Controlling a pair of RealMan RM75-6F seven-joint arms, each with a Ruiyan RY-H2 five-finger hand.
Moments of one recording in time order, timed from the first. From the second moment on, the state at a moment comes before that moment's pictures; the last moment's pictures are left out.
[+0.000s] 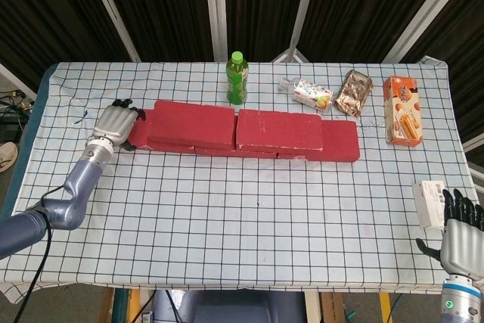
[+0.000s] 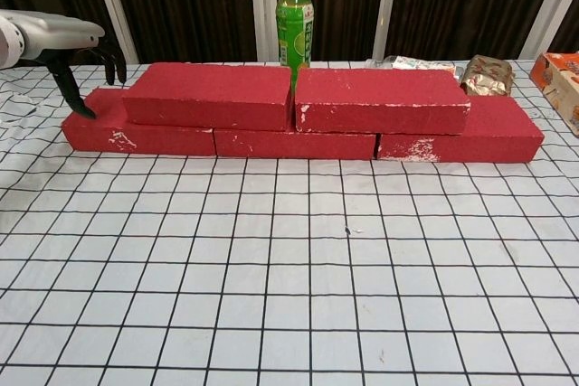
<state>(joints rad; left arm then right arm) -0.99 -1.39 -0.01 -1.17 0.79 0.76 0.32 0.02 -1.20 0.14 -1.88 -1.12 1.56 -0.45</state>
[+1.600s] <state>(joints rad) -0.98 -1.43 -0.09 -1.13 0.80 0.68 0.39 0.03 -1.21 0.14 -1.89 -1.10 1.57 -0.48</state>
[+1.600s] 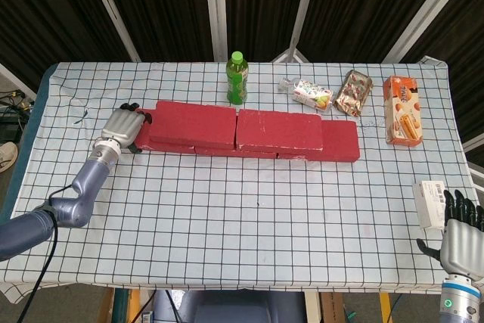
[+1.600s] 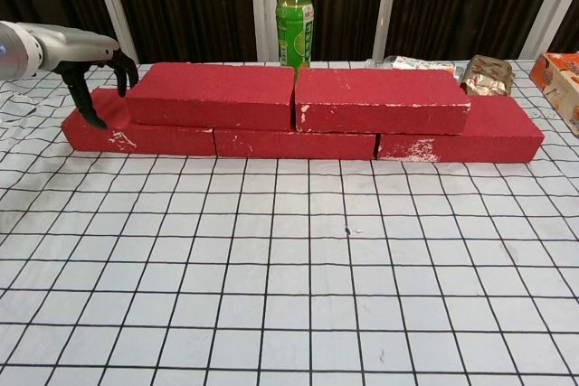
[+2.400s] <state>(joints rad) -0.96 -1.38 -0.09 -1.16 0.84 0.67 0.36 0.02 -1.21 0.14 -1.89 -1.10 1.57 -0.48</state>
